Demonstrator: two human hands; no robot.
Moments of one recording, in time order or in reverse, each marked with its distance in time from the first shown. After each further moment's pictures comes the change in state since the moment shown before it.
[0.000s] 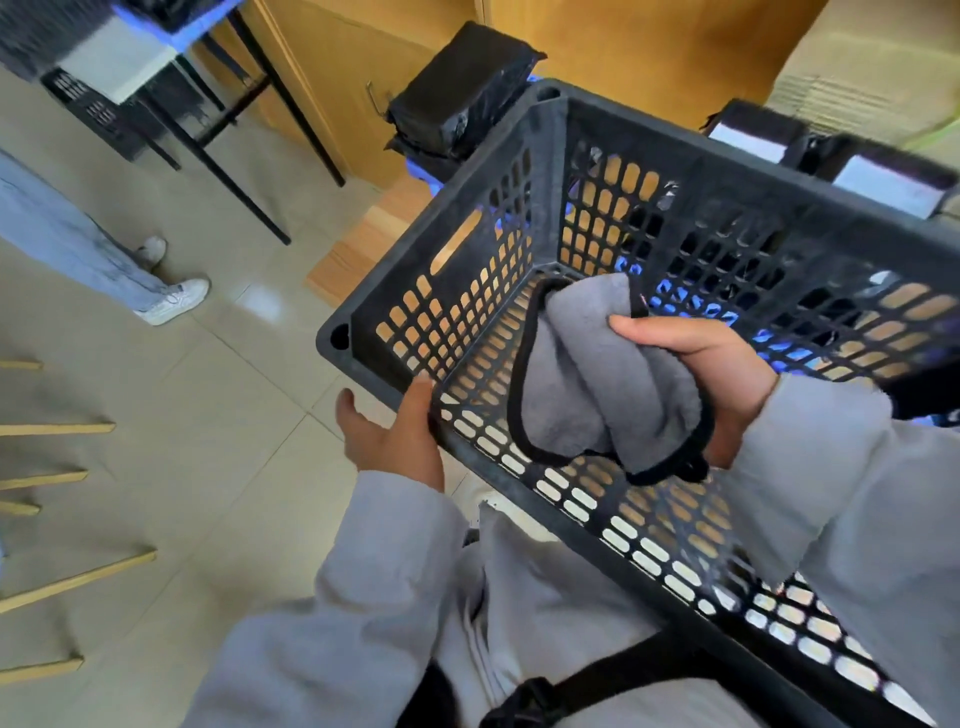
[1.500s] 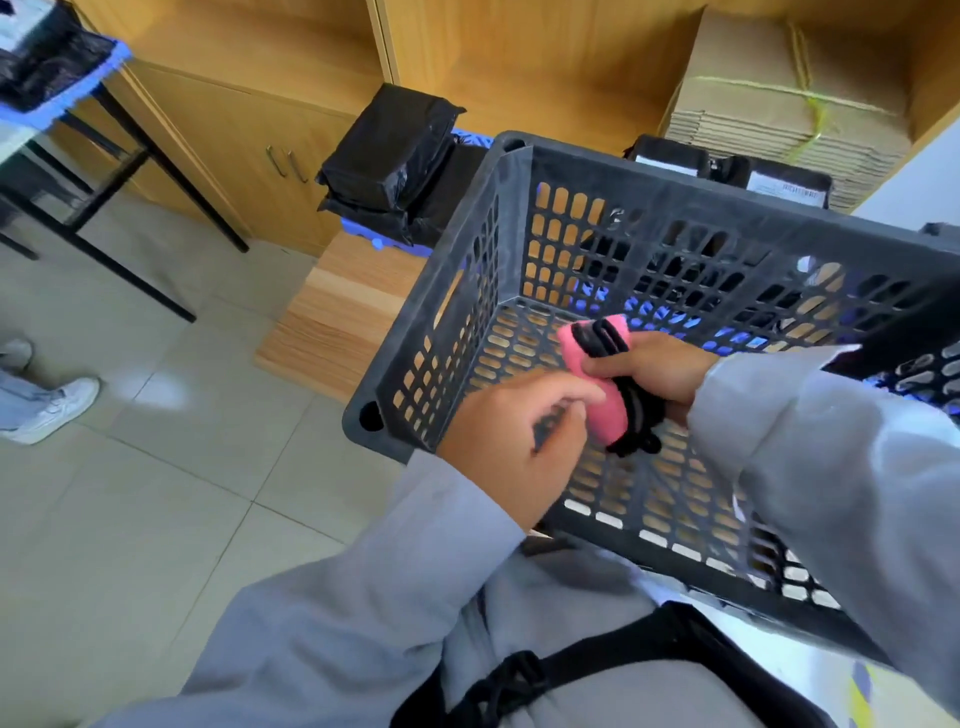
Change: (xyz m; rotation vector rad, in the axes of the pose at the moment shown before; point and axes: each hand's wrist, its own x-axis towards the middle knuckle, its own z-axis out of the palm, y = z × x) left_hand 0.028 0.051 -0.007 0.405 -1.010 1.100; right_hand 0.080 0.009 -0.021 -0.587 0.657 0.008
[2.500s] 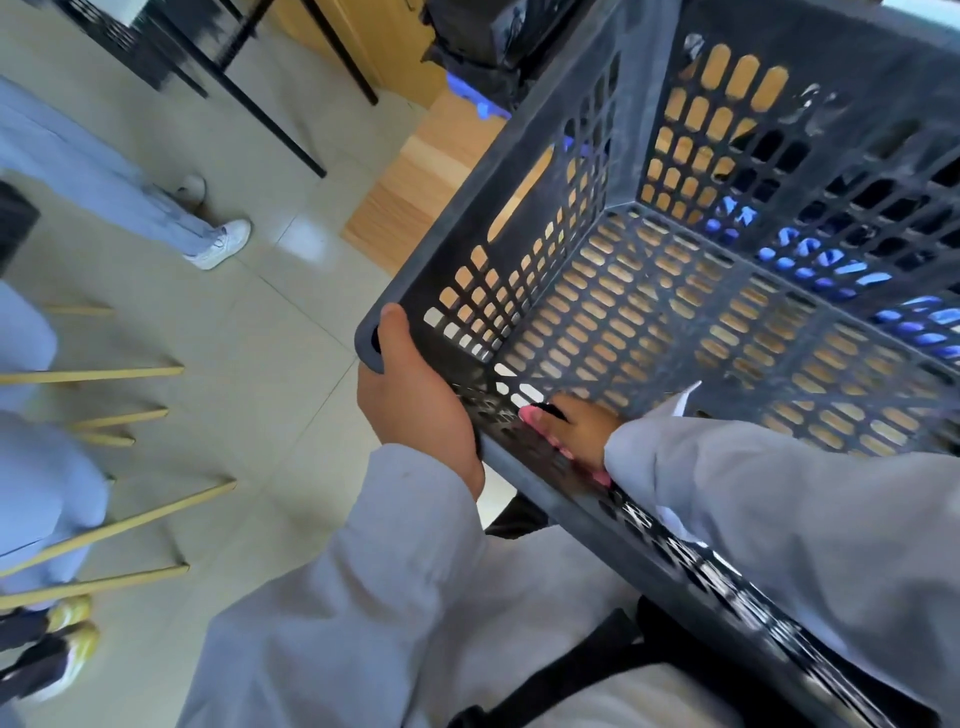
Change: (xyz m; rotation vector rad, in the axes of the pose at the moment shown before) left_hand 0.010 -0.024 0.010 -0.556 1.161 -1.133; right_hand 0.069 0.112 0.112 -0.701 -0.457 -0.151
